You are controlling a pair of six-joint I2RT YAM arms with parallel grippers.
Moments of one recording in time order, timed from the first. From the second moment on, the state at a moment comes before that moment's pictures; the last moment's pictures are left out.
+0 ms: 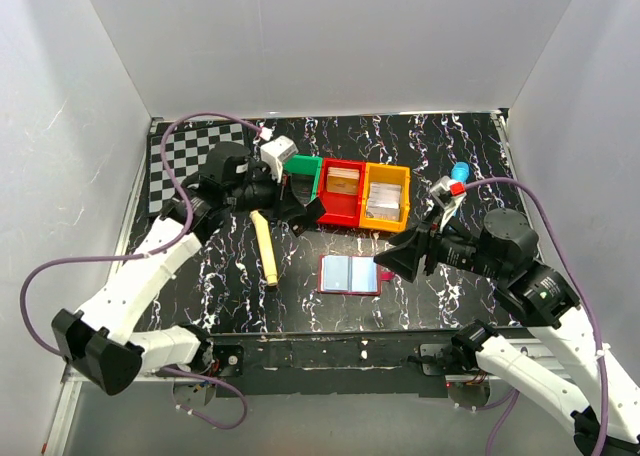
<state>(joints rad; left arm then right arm) -0.55 1.18 1.24 -0.57 0.55 -0.14 0.66 0.61 0.92 -0.52 -0.48 0.40</state>
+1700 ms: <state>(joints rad) -0.28 1.88 1.45 -0.62 0.75 1.26 0.66 0.63 0.74 -0.48 -0.52 0.44</state>
